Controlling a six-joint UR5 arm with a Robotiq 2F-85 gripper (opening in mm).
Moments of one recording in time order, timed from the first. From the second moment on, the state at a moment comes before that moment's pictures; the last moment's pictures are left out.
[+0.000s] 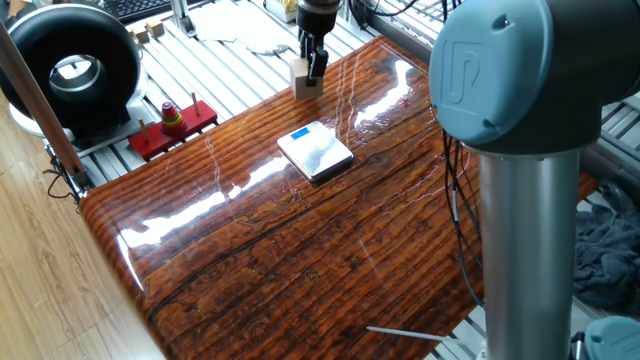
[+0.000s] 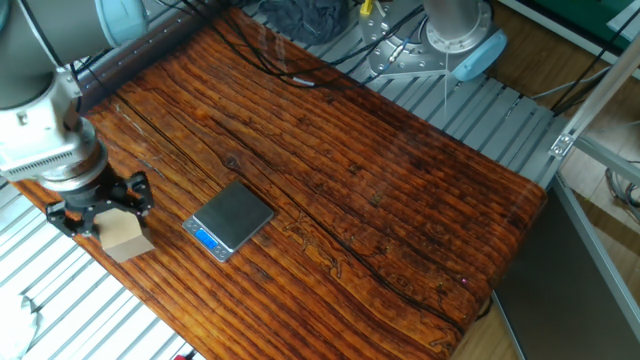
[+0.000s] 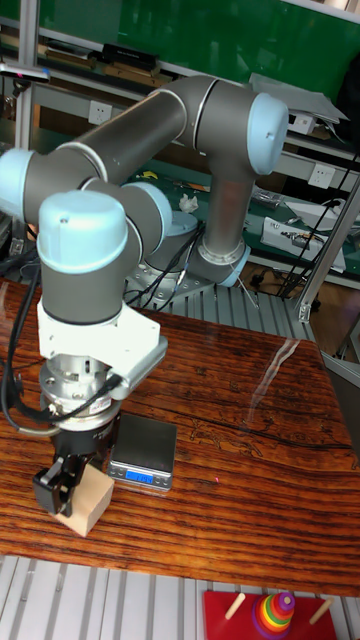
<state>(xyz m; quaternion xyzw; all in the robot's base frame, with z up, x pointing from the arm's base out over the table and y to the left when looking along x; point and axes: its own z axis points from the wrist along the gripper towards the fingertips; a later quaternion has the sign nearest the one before) 0.720 -0.086 0.065 -0.50 0.87 0.04 0.05</state>
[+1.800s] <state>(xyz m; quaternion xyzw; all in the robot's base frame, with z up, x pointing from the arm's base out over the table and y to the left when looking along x) 0.716 -0.047 0.093 0.00 1.00 0.03 0.02</state>
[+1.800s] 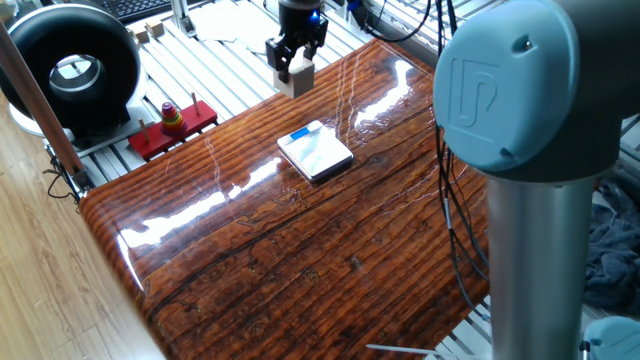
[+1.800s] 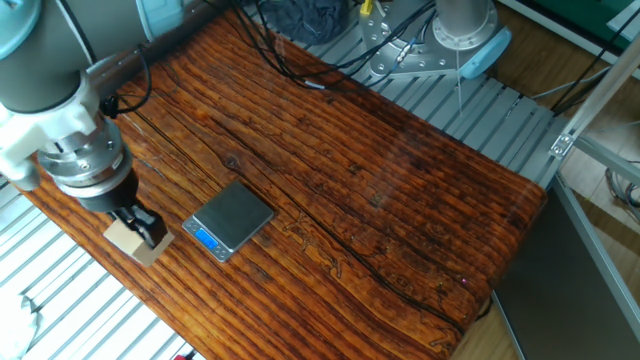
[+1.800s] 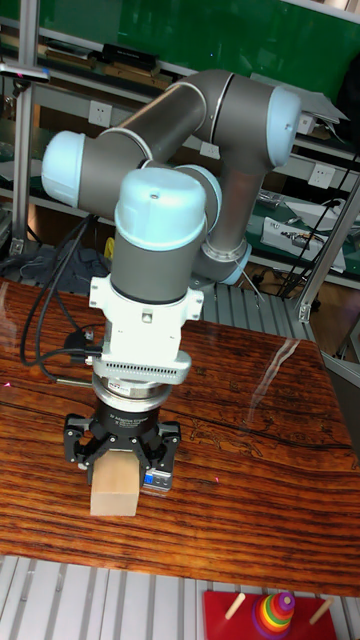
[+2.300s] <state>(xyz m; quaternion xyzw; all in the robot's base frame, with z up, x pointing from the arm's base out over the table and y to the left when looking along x) 0.720 -0.053 0.095 0.05 1.00 0.01 0.03</state>
